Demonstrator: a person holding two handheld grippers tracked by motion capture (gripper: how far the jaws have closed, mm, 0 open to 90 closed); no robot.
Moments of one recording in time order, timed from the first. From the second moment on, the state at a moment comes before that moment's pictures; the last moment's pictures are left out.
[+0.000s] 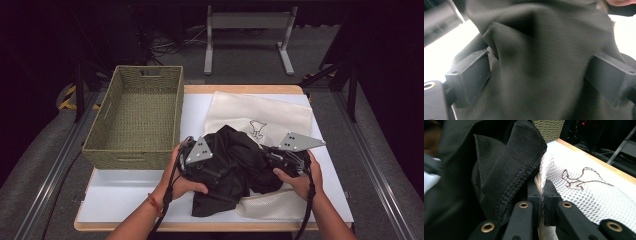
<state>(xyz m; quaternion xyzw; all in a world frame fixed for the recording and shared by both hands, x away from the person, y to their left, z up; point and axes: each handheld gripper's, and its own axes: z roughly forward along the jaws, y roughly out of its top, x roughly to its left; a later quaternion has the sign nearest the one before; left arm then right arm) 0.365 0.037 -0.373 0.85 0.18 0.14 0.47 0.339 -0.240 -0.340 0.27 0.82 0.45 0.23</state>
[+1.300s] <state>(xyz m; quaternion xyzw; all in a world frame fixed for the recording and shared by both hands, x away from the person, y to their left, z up) 0.379 -0.004 -0.401 0.85 0.16 0.20 0.47 0.325 -0.237 -0.336 0.25 0.83 0.46 0.18</state>
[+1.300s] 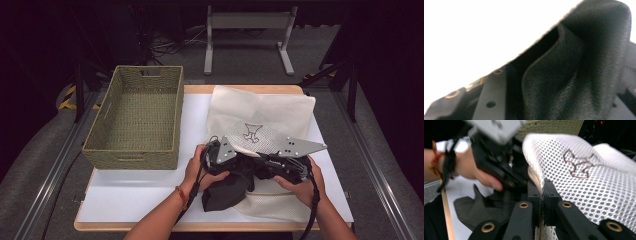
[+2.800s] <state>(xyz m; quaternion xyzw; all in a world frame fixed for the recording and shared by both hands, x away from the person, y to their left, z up) 0.314 0.070 -0.433 0.89 0.15 0.12 0.41 0.315 -0.231 -0.365 0.23 0.86 0.41 0.20</state>
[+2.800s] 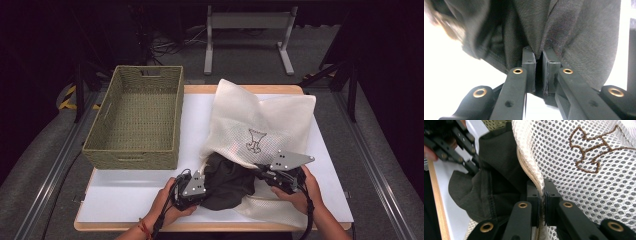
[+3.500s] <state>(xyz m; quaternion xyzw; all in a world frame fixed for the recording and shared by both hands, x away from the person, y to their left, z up) 0.367 -0.006 -0.418 0.84 0.16 0.18 0.48 0.310 -0.228 -0.355 0.22 0.85 0.44 0.17</state>
